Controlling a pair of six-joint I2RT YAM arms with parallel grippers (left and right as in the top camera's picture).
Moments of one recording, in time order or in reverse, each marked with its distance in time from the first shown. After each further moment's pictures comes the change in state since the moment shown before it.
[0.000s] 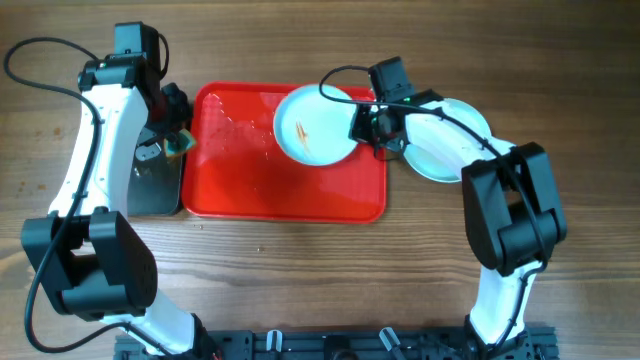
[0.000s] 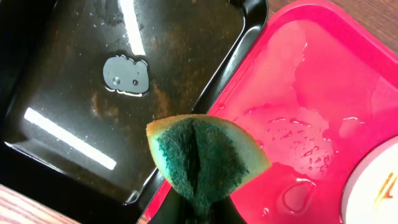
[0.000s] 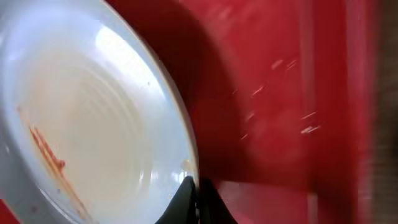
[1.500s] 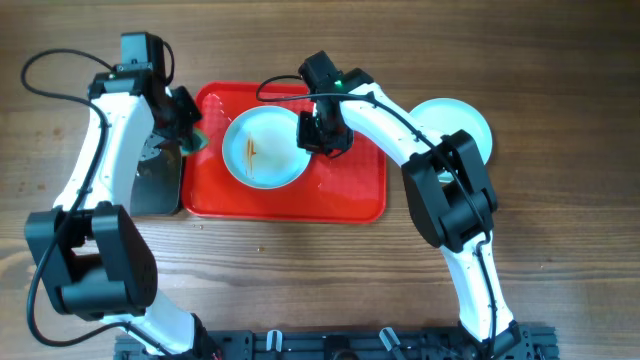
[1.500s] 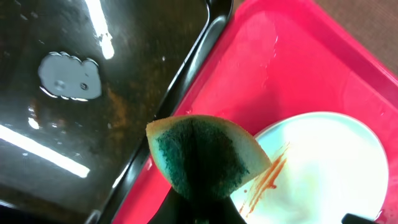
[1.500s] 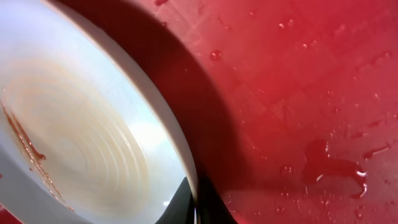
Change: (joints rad) left arm 0.000 0.000 -0.118 0.165 0.121 0.000; right arm 0.184 0.281 0.473 -0.397 -0.064 0.000
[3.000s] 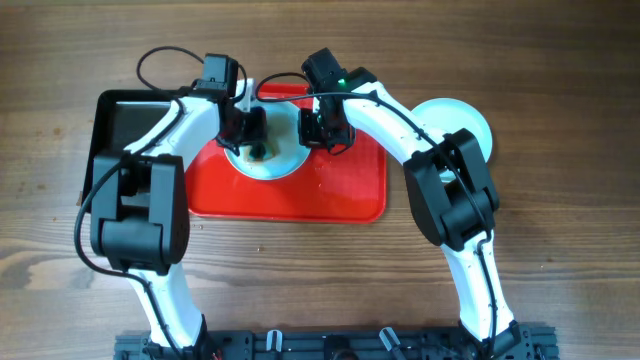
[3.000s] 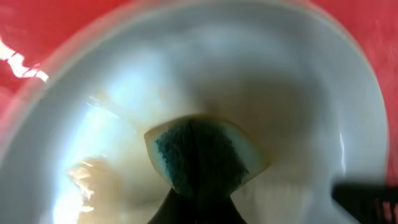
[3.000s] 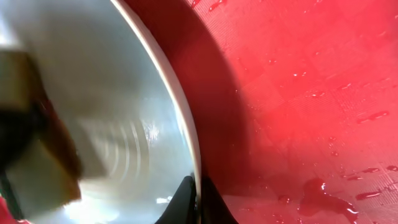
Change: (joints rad) left arm -0.208 0.234 -0.078 0.327 0.212 0.212; right arm -0.011 0.001 -0.004 0.050 -0.012 -0.121
